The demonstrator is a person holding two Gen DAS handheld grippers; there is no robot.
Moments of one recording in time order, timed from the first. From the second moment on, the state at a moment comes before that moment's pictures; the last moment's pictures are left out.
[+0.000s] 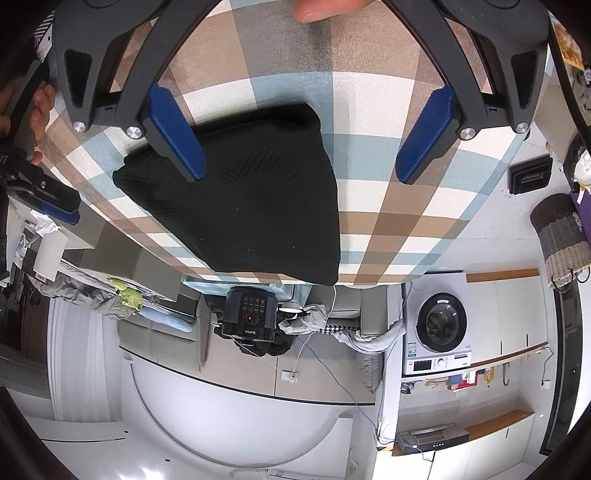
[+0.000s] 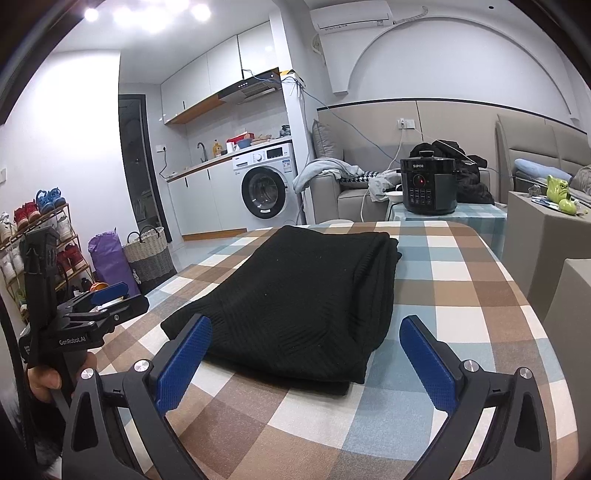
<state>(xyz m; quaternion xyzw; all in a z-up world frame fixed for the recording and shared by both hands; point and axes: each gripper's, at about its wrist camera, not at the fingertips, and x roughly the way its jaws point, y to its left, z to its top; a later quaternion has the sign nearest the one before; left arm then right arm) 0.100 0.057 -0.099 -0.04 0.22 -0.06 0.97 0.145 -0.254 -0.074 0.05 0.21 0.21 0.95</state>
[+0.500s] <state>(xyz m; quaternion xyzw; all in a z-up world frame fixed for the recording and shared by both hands) 0.100 0.057 -0.099 -0.04 0.22 -0.05 0.97 0.146 -0.254 -0.076 0.05 0.21 0.21 0.95</state>
